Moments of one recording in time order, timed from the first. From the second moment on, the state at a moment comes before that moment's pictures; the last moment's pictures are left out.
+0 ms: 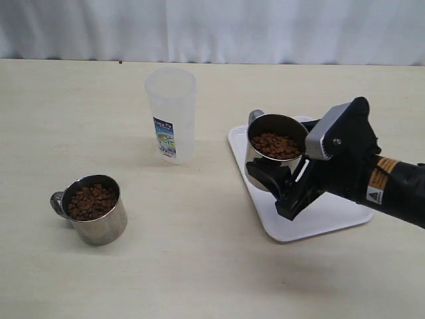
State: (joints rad) left arm -0.02 0.00 0.00 -0.06 0.21 0.18; right arm 0.28 1.52 -0.38 -0.67 -0.77 0.20
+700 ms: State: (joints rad) left arm -0.02 0.00 0.00 -0.06 0.21 0.18; right arm 0.30 1.16 -0.32 -0.67 -0.32 0.51
